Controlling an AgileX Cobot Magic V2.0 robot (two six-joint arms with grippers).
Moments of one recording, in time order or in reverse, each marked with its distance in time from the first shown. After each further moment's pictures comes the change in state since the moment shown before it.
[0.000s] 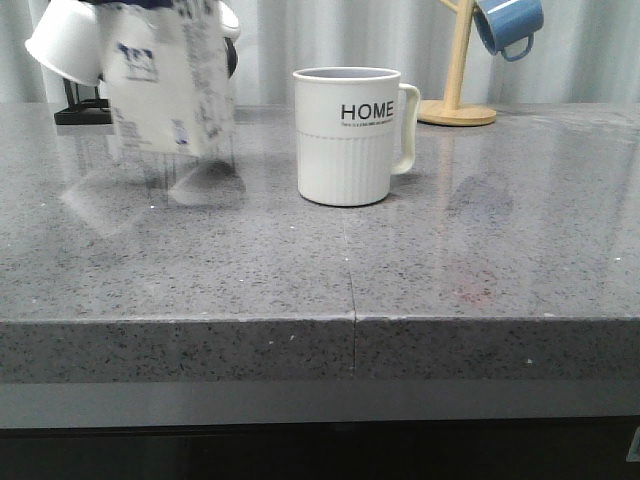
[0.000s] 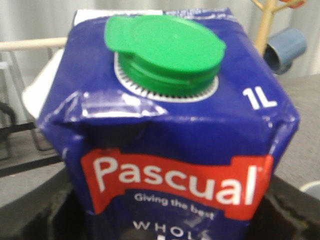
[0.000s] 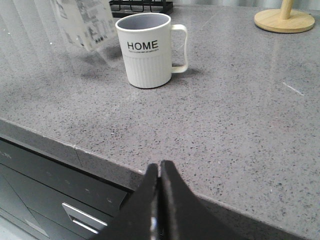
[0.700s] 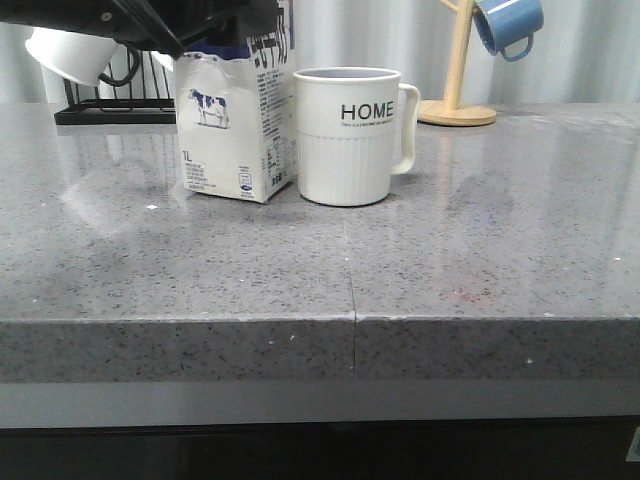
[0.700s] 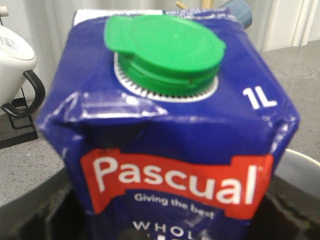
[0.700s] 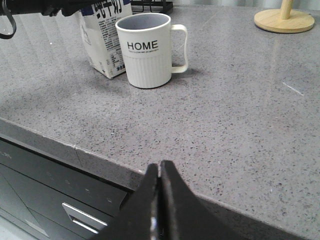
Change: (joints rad) left arm -0.108 0.081 0.000 -0.002 -0.043 -0.002; right arm 0.000 0.000 0.000 0.000 0.000 0.000
